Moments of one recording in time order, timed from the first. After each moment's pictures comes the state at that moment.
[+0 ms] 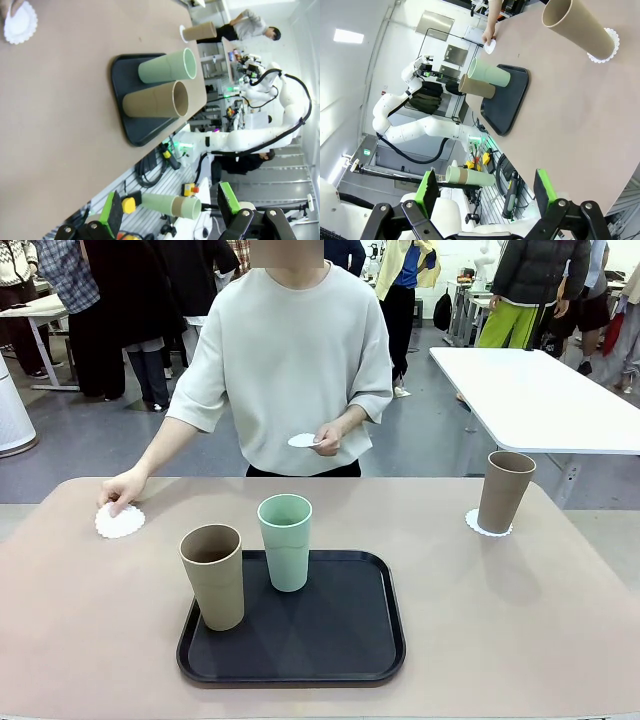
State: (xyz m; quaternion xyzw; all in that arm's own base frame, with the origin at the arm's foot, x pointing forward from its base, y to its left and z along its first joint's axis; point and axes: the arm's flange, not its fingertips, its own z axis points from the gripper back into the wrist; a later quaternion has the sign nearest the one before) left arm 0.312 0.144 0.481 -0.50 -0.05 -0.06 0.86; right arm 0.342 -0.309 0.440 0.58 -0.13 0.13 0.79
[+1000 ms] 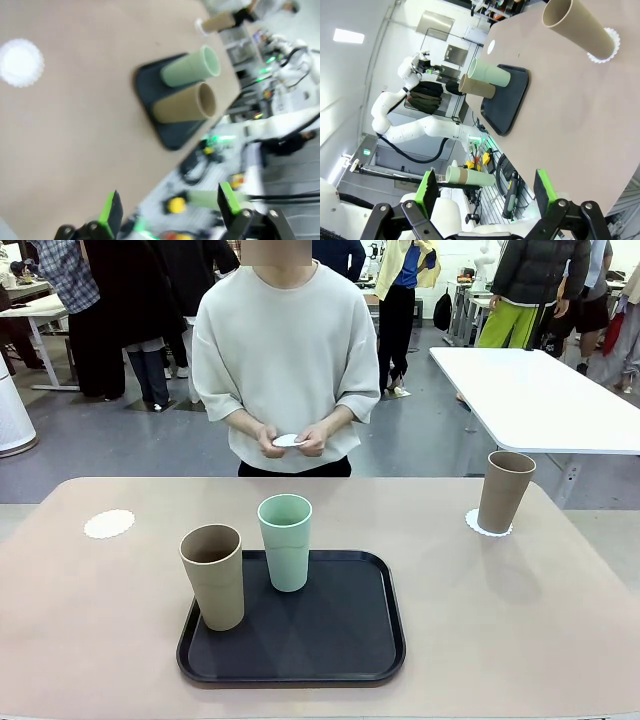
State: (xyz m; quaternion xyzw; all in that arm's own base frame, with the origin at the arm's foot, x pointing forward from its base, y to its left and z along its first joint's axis) left arm 0.345 0.130 0.509 -0.39 -0.10 -0.17 0.90; right arm 0.342 -0.309 0.440 0.58 -0.13 0.13 0.79
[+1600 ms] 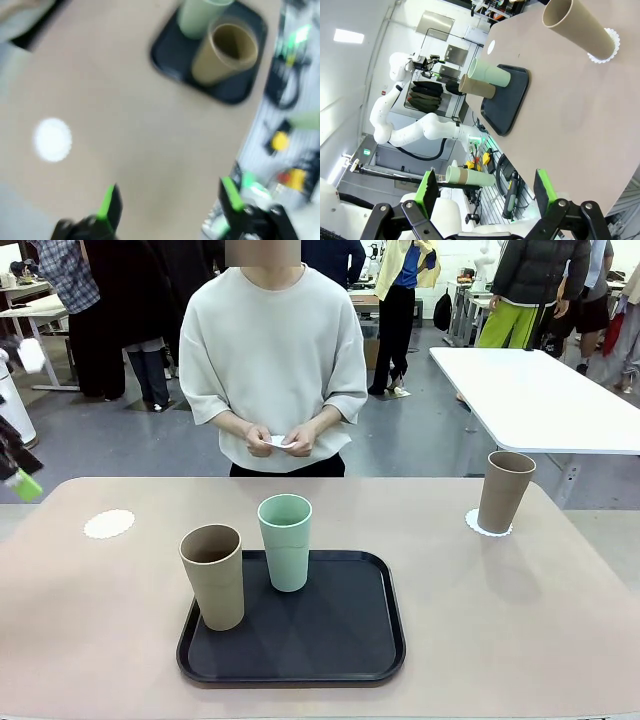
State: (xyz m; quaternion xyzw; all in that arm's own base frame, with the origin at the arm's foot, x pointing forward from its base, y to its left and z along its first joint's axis) left arm 0.351 -0.007 0.528 -0.13 -0.12 -0.51 0.84; right arm 0.342 -0.308 0.440 0.58 -0.13 0.13 0.79
